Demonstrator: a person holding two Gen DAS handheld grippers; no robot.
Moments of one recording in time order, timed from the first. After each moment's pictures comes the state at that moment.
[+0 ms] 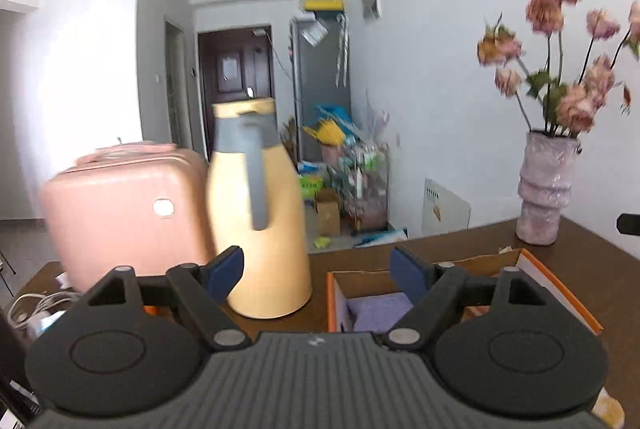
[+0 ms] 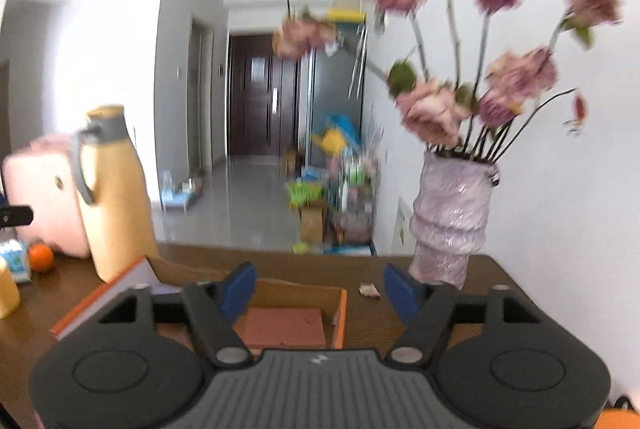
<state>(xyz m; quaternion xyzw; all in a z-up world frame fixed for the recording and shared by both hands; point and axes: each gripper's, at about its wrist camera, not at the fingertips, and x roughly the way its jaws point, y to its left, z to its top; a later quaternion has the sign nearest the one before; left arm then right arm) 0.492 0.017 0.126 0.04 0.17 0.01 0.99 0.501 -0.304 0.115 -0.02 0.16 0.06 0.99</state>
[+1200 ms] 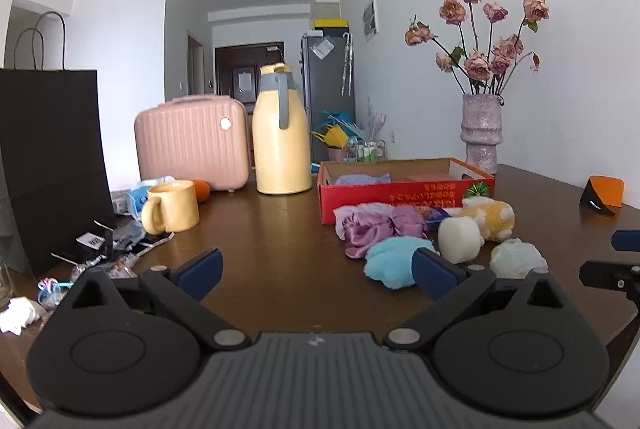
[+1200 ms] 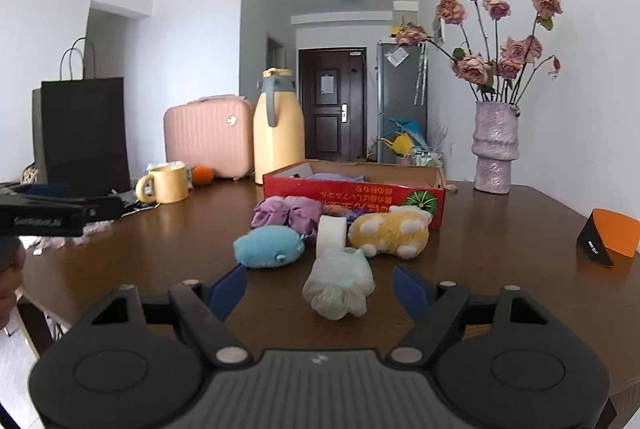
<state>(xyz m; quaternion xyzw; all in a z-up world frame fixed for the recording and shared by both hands) 0.123 0.005 0.011 0.03 0.12 0.03 0.99 0.137 -0.258 -0.016 -0.02 0.14 0.17 0.97</state>
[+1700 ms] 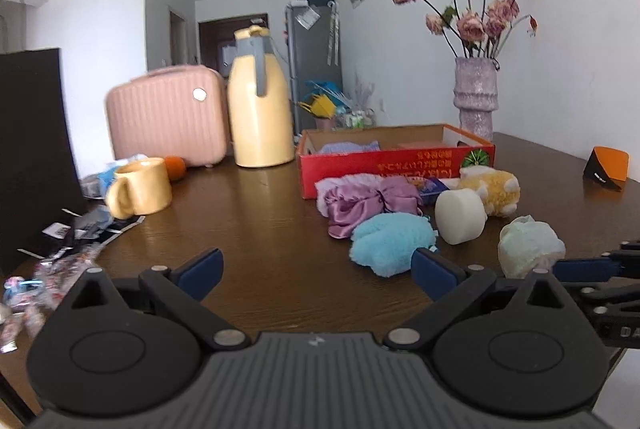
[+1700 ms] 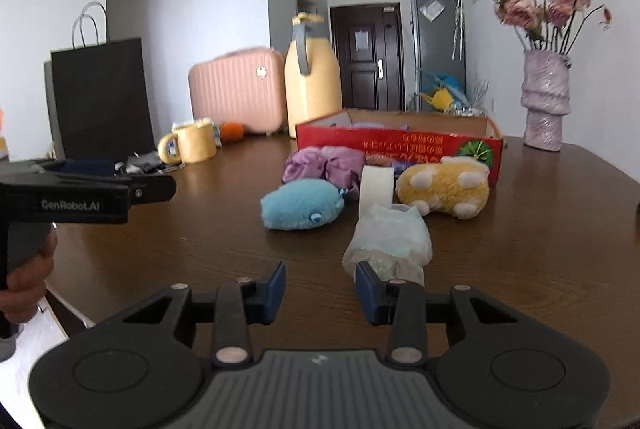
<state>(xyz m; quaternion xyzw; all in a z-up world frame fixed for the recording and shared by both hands) 0.172 -0.008 -0.006 0.04 0.17 0.01 0.98 0.196 -0.236 -0.042 -0.01 0.22 0.23 0.95</state>
